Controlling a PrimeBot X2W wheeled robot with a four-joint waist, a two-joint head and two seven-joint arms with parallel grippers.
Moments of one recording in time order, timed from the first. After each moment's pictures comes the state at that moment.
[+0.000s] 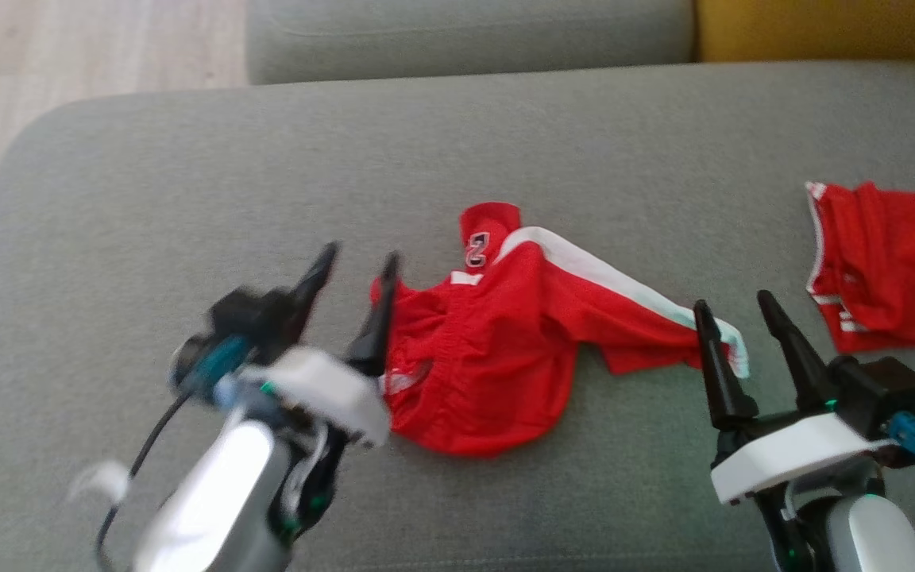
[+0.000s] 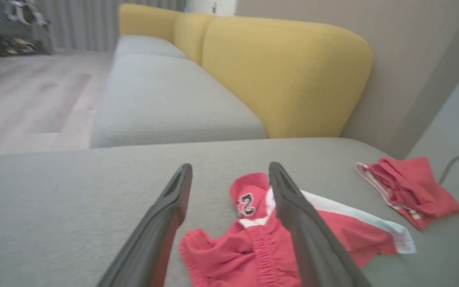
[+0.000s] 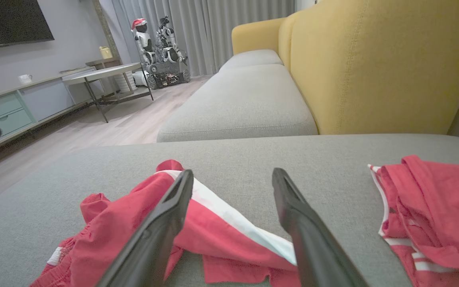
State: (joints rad) left arm -0.27 0.22 -0.57 0.09 -0.48 0.19 -0.12; right arm 0.03 -0.06 0.07 -0.05 0.18 0.13 0.05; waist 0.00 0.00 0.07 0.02
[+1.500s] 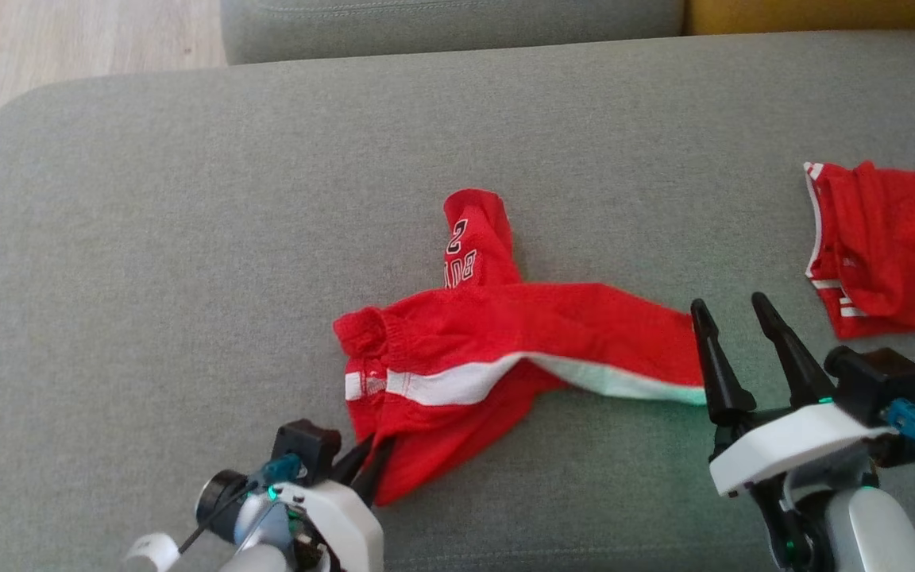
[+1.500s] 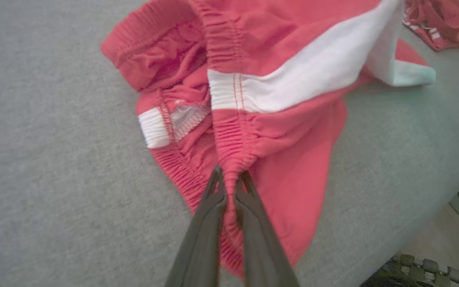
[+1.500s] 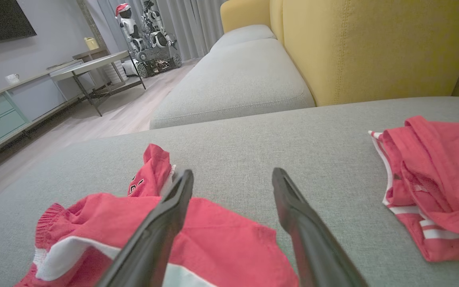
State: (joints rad) left arm -0.16 0.27 -0.76 0.31 -0.50 0.09 -0.05; right arm 0.00 -0.05 0.07 0.00 0.24 0.13 0.08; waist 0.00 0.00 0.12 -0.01
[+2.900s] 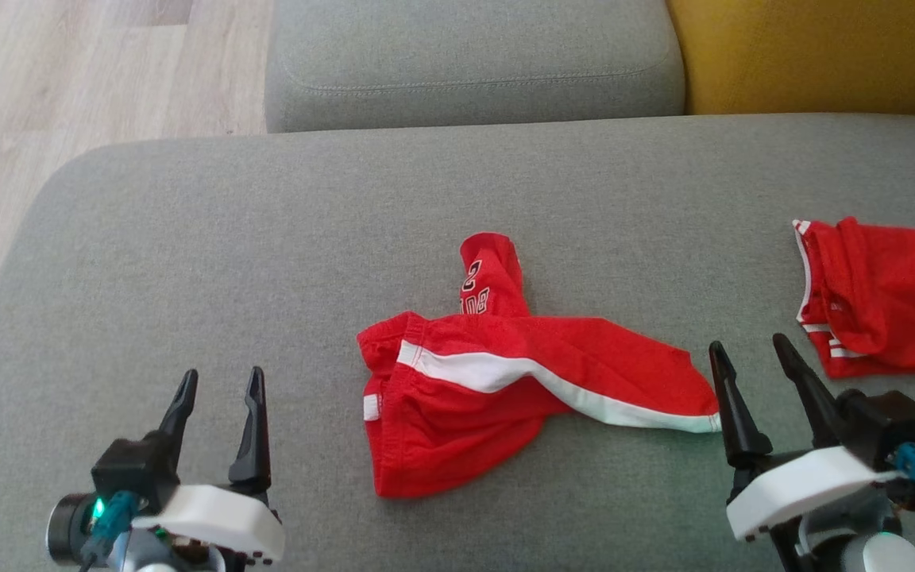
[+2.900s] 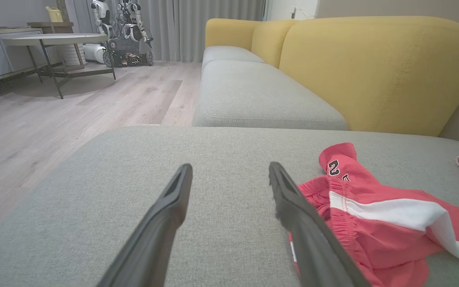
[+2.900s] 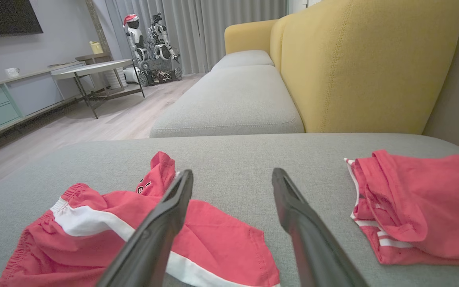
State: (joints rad) left arm 0.04 0.37 -0.47 -0.01 -0.48 0.36 -0.24; right arm 0.11 -0.05 0.03 -0.07 0.15 0.13 0.09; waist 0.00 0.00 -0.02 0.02
